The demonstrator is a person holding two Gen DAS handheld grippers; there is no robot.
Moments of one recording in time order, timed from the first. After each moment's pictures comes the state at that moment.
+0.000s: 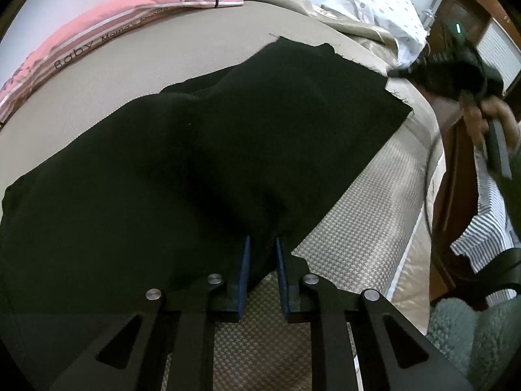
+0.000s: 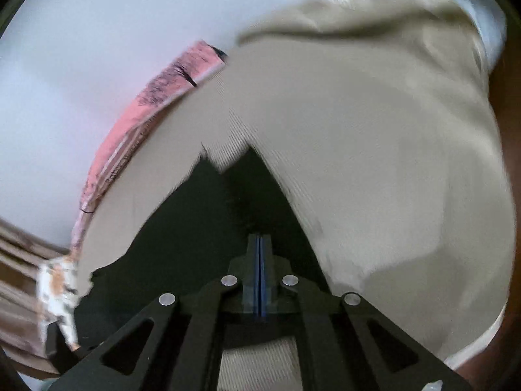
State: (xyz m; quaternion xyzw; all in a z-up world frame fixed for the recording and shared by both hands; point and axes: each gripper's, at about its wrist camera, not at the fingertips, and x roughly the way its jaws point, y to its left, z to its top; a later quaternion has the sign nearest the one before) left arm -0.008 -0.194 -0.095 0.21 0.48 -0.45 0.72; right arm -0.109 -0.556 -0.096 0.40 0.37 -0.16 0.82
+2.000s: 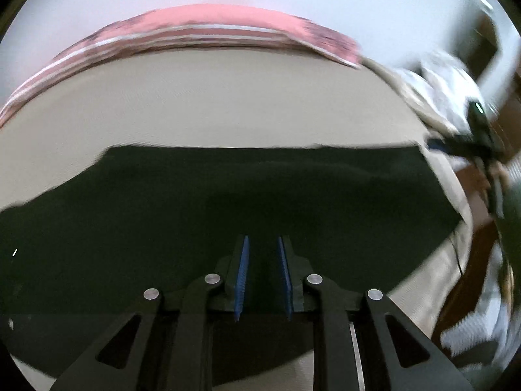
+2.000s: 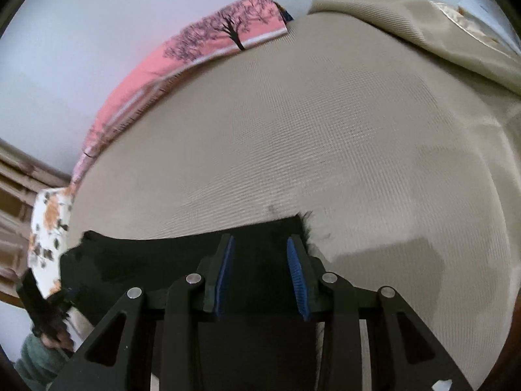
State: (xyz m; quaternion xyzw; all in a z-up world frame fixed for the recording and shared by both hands) left arm 0.091 -0.100 -0.068 0.05 0.49 -0.31 0.81; right arm 0.023 -0.607 -0.082 0.27 0.48 -0.04 0.83
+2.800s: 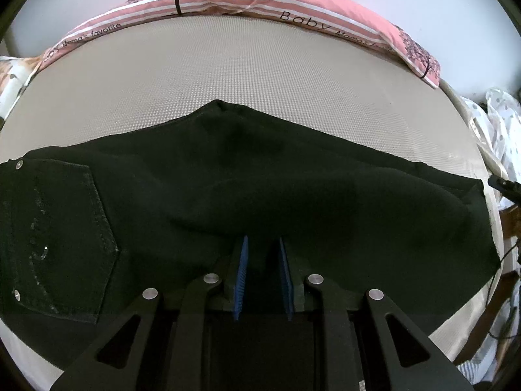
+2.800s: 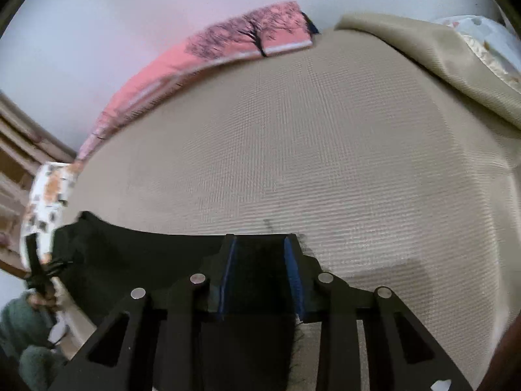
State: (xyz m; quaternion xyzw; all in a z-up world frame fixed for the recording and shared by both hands) left arm 0.132 -0.055 -0.104 0.02 0.53 -0.20 0.82; right arm 0.013 -0.608 -0.076 0.23 0.45 0.02 0.86
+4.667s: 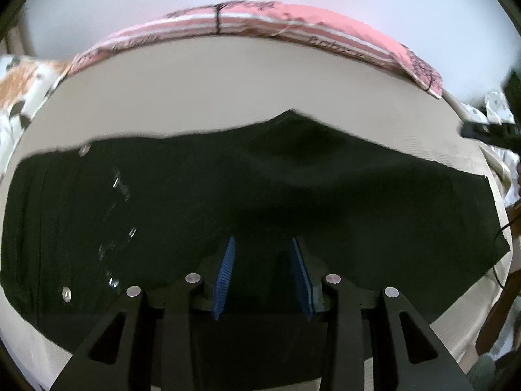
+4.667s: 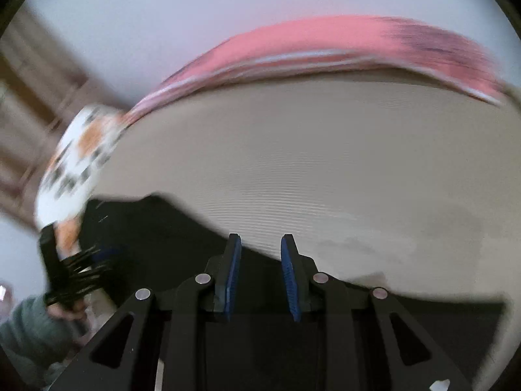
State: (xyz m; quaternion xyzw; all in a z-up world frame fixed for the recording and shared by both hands) left arm 0.128 0.019 -0.098 0.02 0.49 -0.19 0.85; right arm 0.134 -0.350 -0.037 0.14 0.49 0.15 0.85
